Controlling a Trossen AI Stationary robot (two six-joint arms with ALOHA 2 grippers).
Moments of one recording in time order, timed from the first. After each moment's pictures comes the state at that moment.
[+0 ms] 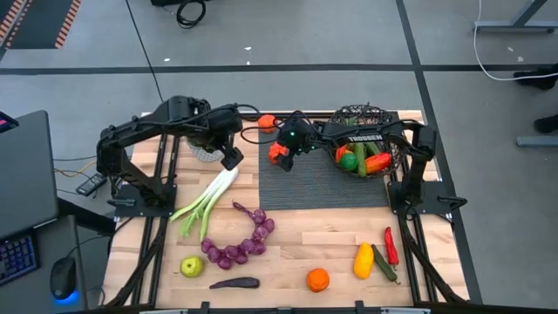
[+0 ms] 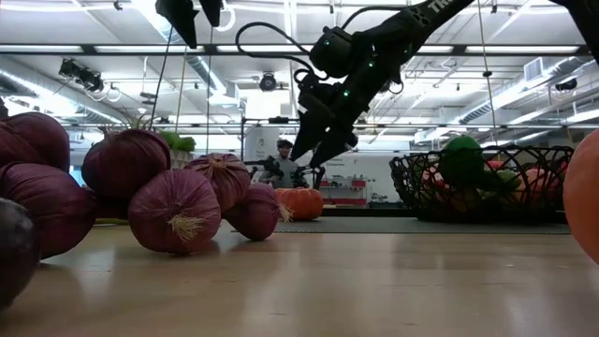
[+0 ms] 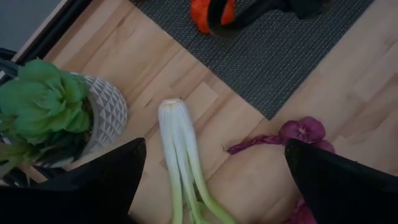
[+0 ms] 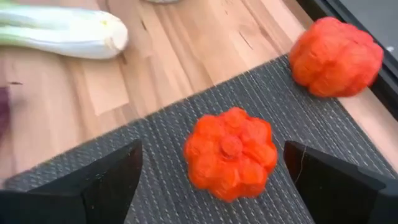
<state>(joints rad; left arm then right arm) 0.18 1.56 1.87 -1.57 -0.14 -0.53 -0.32 1.83 1.29 -0.27 0.01 0.11</state>
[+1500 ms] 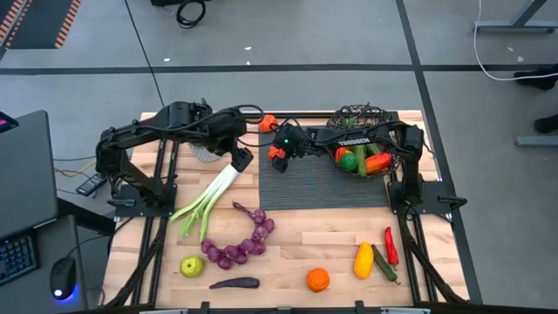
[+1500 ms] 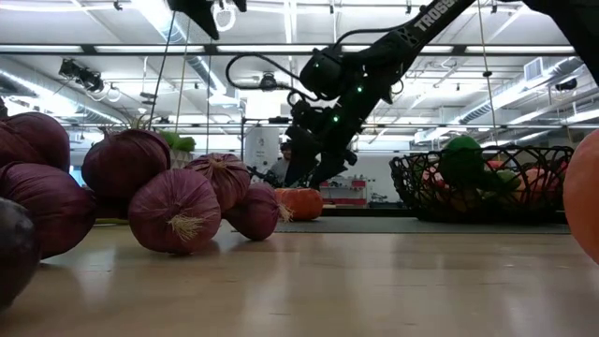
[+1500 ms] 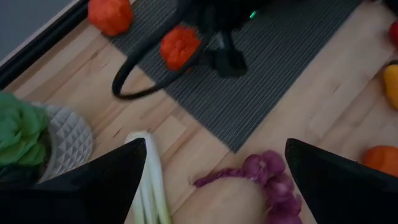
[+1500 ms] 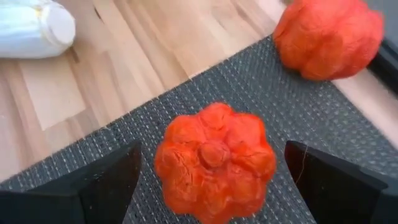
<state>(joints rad) 0.13 1.56 1.87 -1.40 -0.16 -0.62 -0.31 1.94 1.29 -0.19 0.14 0.19</state>
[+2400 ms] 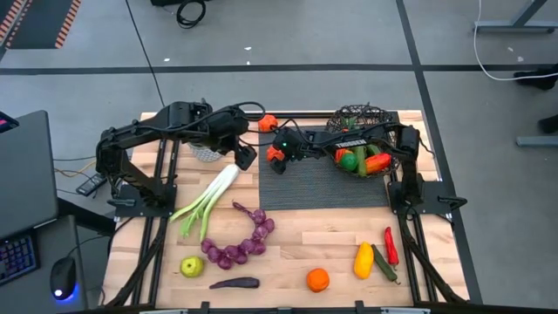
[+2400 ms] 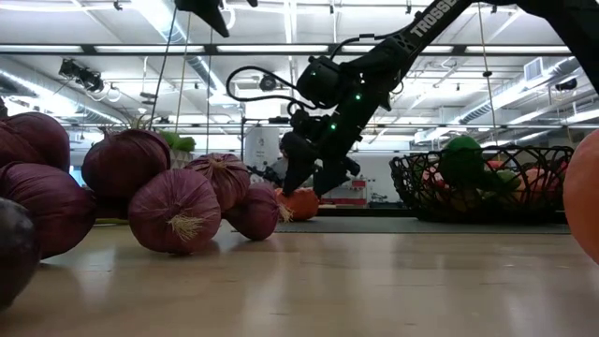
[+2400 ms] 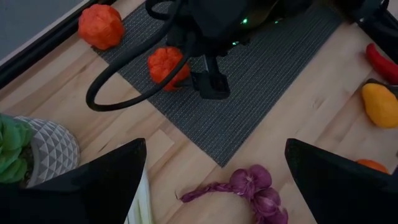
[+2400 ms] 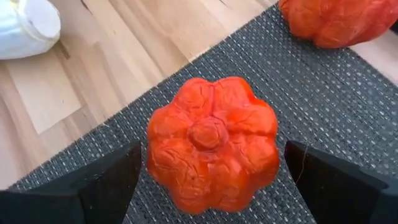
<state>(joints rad) 0.13 1.56 1.87 -1.34 -0.16 -0.64 -0.30 1.98 1.28 -0.18 0.14 0.31</state>
